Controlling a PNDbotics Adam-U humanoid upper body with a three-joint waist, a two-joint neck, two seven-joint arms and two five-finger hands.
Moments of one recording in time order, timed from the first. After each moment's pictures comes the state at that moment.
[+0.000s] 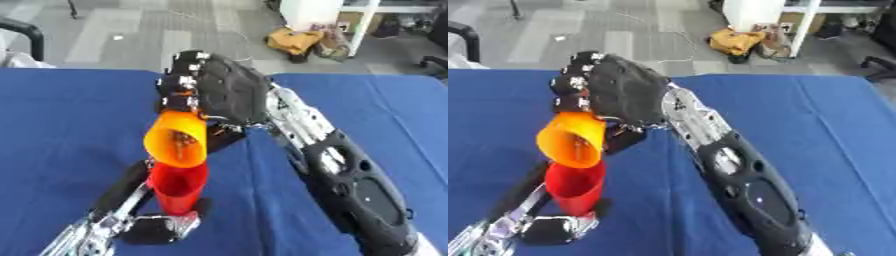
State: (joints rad) left arm -0.58 0.34 -0.57 -1.65 -0.36 -0.08 0.00; right arm -0.98 -0.20 0.32 -1.40 1.50 -0.82 -0.41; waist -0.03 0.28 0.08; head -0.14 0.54
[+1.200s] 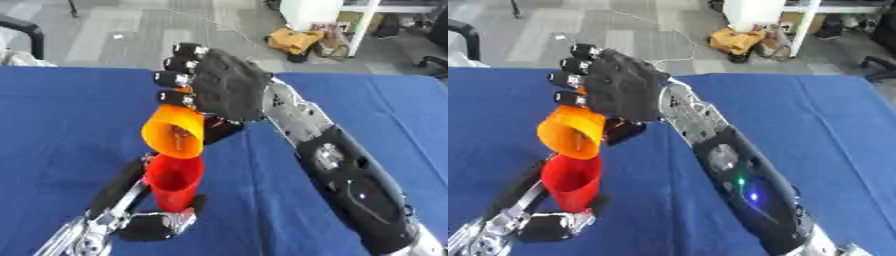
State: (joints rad) left arm -0.57 0.35 -0.56 -1.65 -0.35 -0.08 0.00; right arm -1.00 -0.22 0.33 -1.38 1.73 -0.73 -0.50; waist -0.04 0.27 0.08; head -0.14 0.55
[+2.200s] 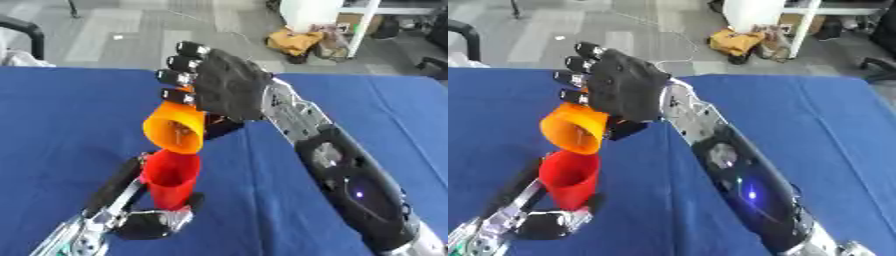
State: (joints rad) left arm -0.57 0.36 -0.56 -1.65 -0.34 -0.07 0.00; right arm -1.00 -0.22 0.34 -1.35 1.80 -0.69 -0.54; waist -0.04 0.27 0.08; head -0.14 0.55
